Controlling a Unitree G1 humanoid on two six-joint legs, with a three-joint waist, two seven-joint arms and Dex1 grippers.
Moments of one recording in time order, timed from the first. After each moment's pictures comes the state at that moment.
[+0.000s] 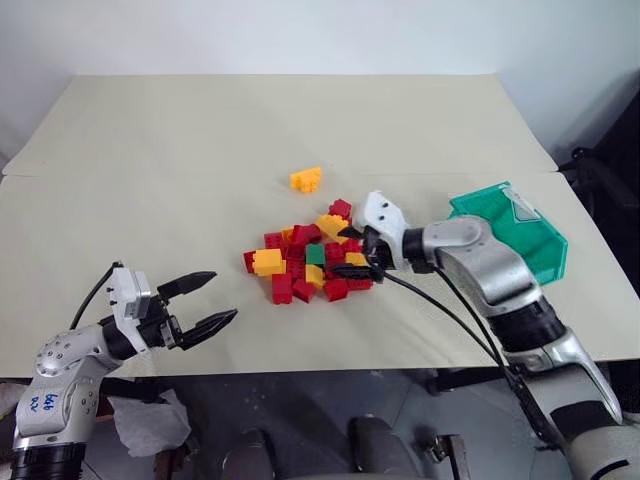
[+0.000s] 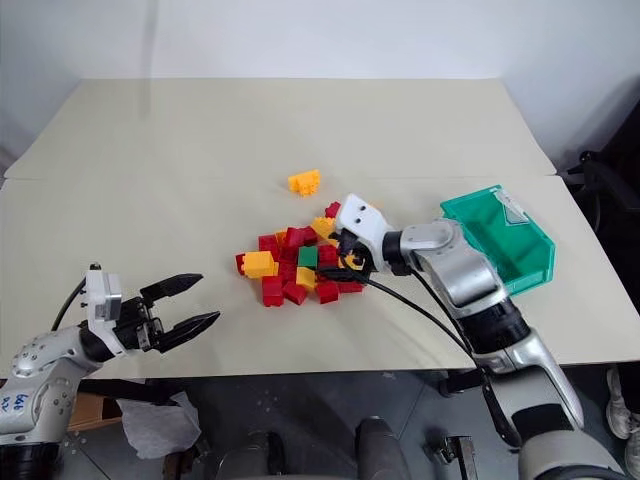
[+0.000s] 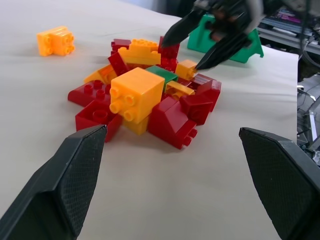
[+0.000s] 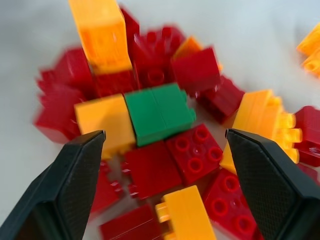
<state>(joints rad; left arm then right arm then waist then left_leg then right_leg) 0.01 0.63 0.30 -0.10 -0.61 0.19 -1.05 -0.83 -0.48 0.39 0.14 0.15 0.54 0.95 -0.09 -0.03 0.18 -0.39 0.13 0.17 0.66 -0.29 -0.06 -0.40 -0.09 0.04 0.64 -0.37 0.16</state>
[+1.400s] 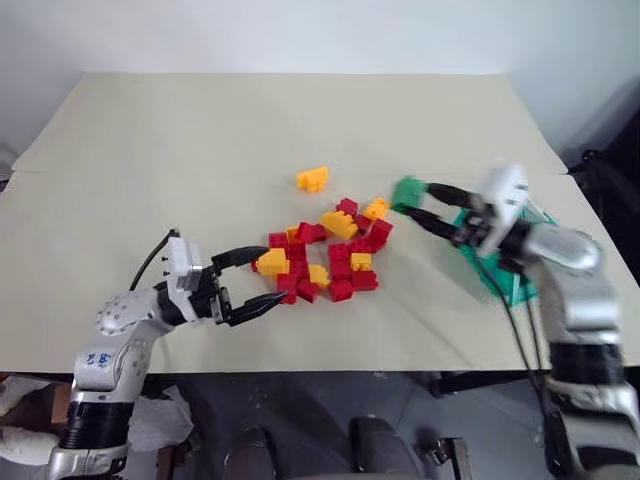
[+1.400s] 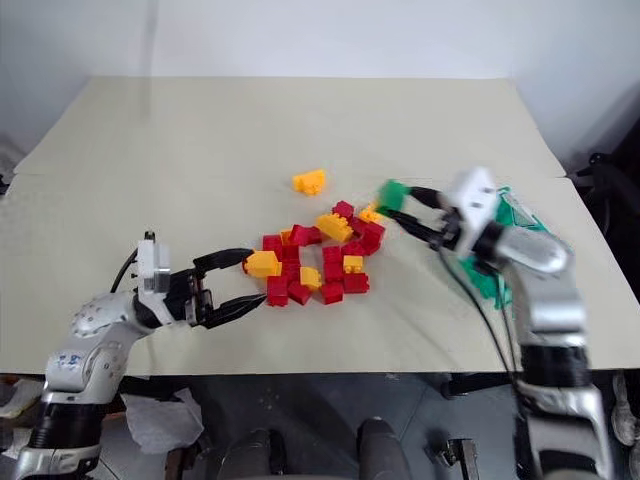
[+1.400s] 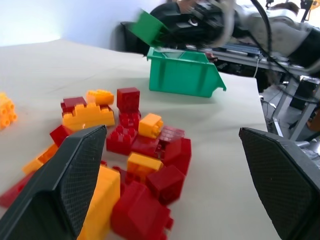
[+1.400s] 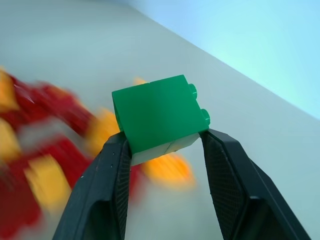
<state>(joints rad) -0.25 0.53 0.12 -0.10 -0.59 0.21 -1.03 -0.39 -0.62 -0.29 -0.07 0.30 0.24 0.86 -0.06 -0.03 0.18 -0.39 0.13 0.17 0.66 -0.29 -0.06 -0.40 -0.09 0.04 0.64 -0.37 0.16</state>
